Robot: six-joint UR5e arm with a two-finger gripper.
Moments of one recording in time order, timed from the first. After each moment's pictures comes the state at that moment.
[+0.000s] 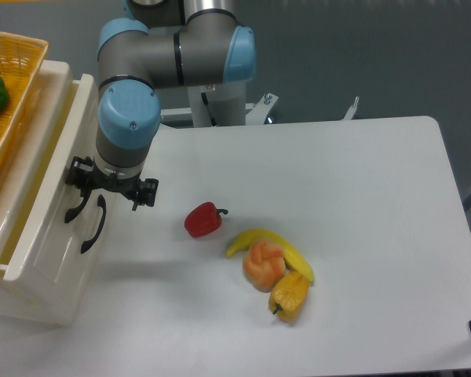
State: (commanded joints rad) arm 2.13 -1.83 -1.56 -1.41 1.27 0.29
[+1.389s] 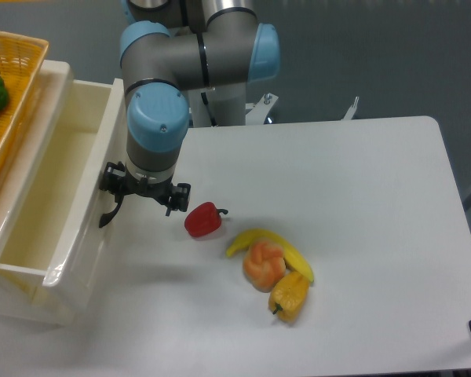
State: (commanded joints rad) arm 2.22 -1.83 -1.54 -1.41 1.33 0.36
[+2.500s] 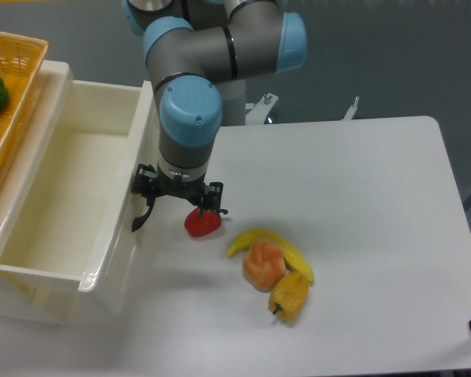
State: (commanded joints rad) arm 2.30 -1.84 -1.52 -1.41 1.37 0.42
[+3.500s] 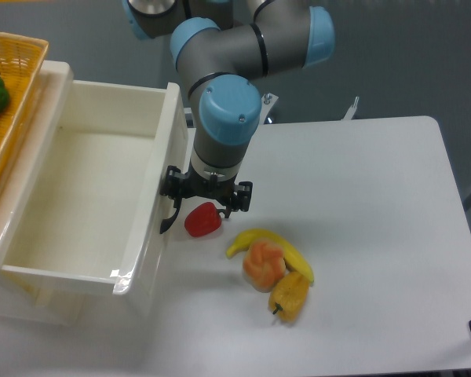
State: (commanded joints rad) arm 2.36 -1.84 -1.52 -1.41 1.37 0.47
